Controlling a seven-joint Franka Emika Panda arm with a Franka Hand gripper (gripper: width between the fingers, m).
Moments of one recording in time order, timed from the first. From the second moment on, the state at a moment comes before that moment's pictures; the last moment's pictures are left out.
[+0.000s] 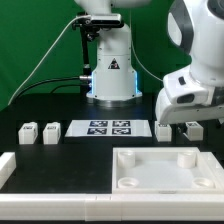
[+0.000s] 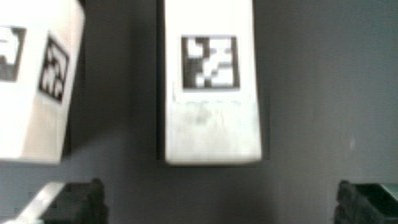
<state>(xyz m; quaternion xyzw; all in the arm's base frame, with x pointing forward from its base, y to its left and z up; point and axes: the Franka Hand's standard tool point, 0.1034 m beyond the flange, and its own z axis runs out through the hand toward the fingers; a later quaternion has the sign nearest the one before) 0.389 0.179 0.025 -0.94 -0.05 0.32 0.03</state>
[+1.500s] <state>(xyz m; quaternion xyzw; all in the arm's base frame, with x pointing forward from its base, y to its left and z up) 0.364 0.171 0.002 -0.88 -0.05 0.48 0.02</state>
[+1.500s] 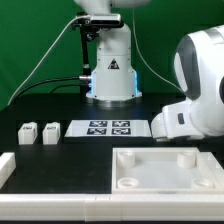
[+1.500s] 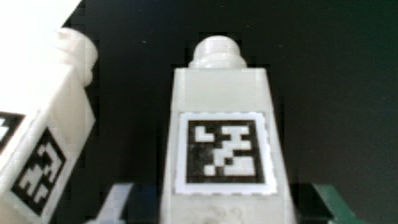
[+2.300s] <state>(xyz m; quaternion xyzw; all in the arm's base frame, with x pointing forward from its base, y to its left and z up) 0.393 0.150 0.092 -0.88 -0.04 0.47 0.03</state>
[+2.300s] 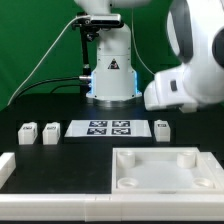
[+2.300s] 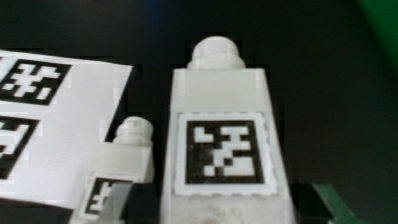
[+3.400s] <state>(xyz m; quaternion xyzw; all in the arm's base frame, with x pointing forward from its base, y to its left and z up) 0.466 0.124 0.105 -0.99 -0.07 0.04 0.05</state>
